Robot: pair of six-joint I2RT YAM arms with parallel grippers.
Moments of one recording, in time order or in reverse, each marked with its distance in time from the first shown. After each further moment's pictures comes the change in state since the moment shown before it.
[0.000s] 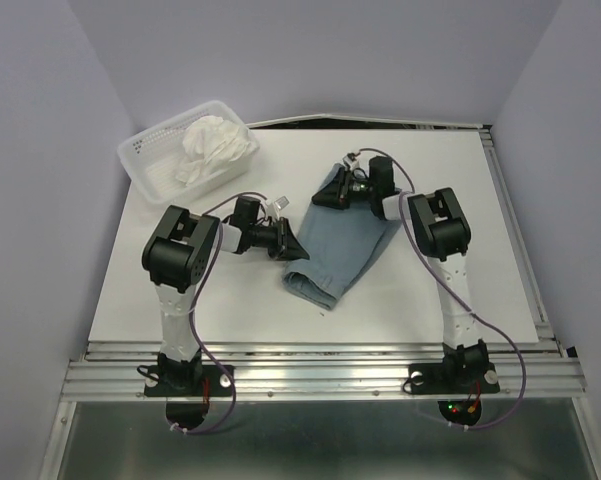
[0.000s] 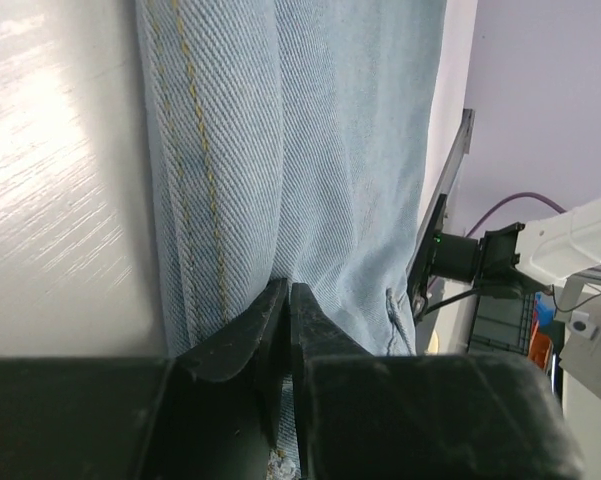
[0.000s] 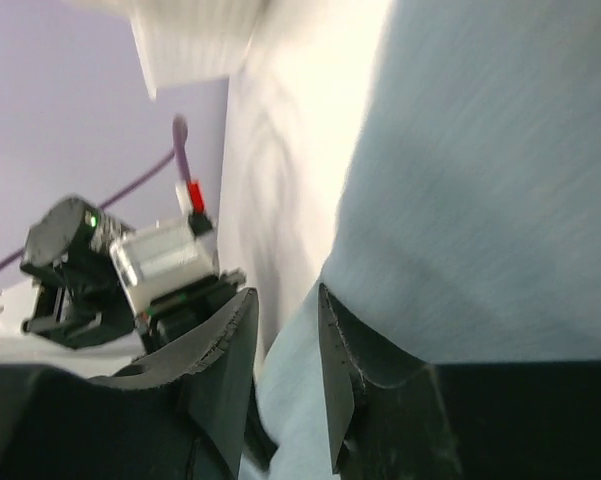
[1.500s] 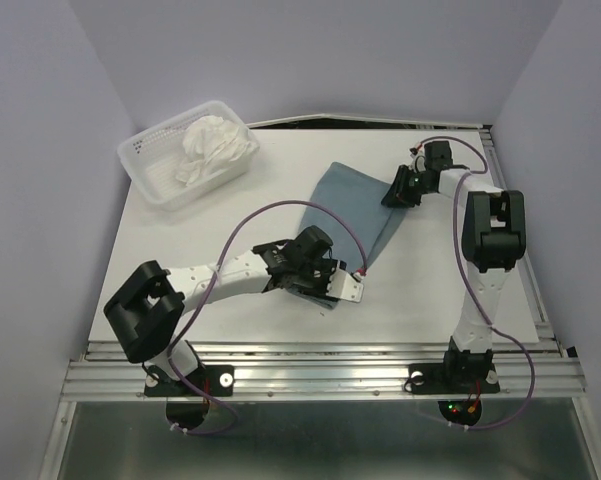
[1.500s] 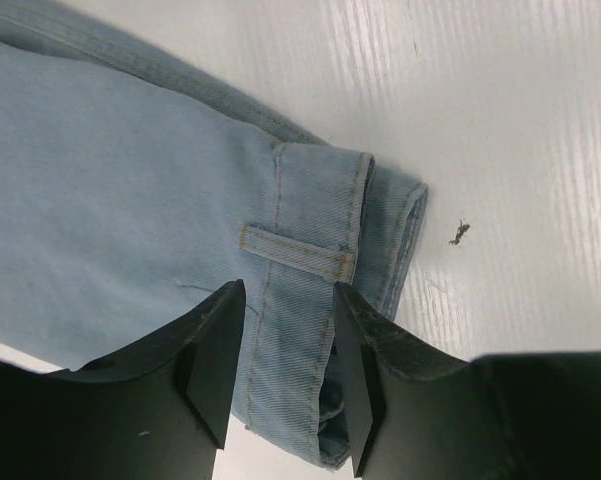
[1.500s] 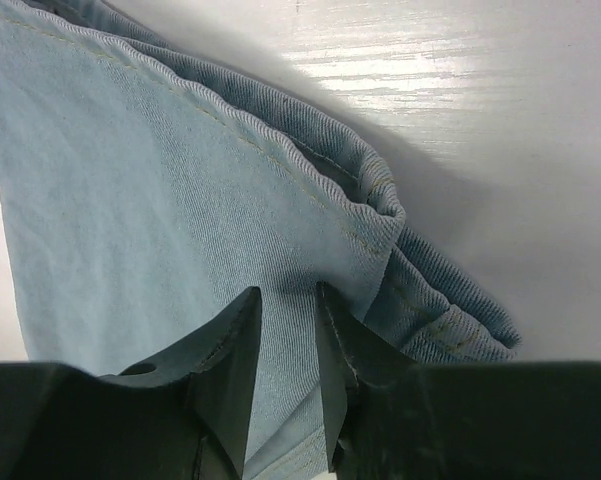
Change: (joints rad) left arm -0.616 -0.502 0.043 -0.639 -0.698 1.553; right arm -0.264 -0.336 -0.018 -1.013 0.499 -0.712
